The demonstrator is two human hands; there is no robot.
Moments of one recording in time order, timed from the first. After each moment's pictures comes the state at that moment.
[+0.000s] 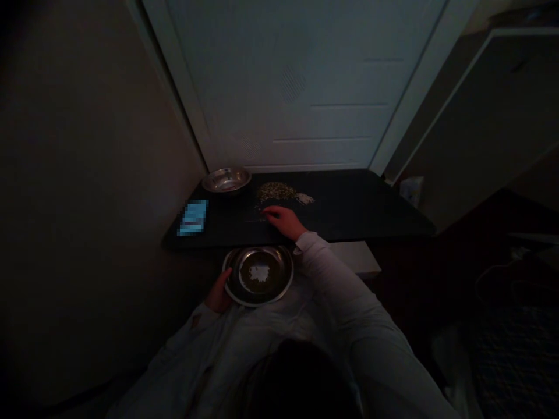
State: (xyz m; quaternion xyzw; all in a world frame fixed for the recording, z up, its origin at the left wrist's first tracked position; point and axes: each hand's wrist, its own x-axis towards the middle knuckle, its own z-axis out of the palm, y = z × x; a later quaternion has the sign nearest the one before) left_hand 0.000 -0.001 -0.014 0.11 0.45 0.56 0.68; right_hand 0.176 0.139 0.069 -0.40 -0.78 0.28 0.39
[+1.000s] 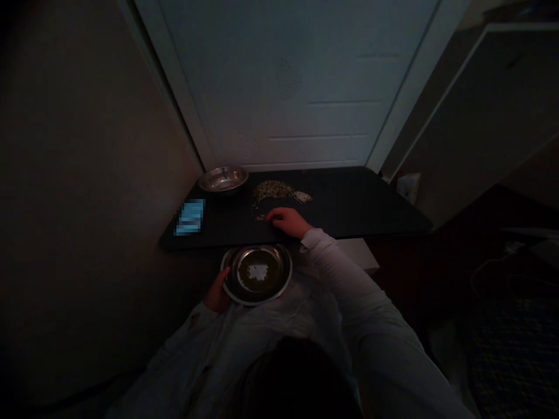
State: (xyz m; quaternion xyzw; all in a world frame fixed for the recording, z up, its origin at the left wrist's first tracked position) left_hand 0.000 -0.002 -0.015 0.14 0.44 0.57 0.68; right_hand 0.194 0.135 0.073 -0.41 -0.82 0.28 0.29
